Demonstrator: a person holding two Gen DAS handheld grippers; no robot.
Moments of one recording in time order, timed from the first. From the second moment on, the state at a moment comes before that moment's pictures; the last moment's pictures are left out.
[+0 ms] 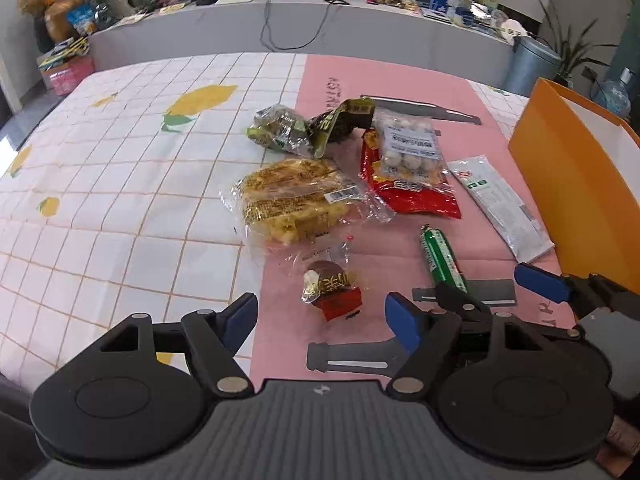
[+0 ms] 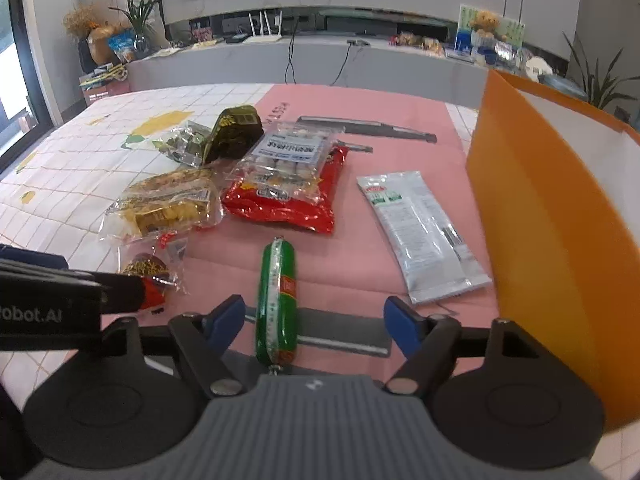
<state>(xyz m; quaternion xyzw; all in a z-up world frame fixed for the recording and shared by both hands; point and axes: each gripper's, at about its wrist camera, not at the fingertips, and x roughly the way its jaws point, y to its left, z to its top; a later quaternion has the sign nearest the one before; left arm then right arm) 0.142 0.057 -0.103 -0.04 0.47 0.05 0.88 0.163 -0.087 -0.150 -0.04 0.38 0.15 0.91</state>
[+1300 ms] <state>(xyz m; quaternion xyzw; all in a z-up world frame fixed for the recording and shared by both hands) 0.152 0.066 -0.125 -0.08 0.49 0.04 0.87 0.152 -0.066 -0.167 -0.05 0.33 0.17 0.93</state>
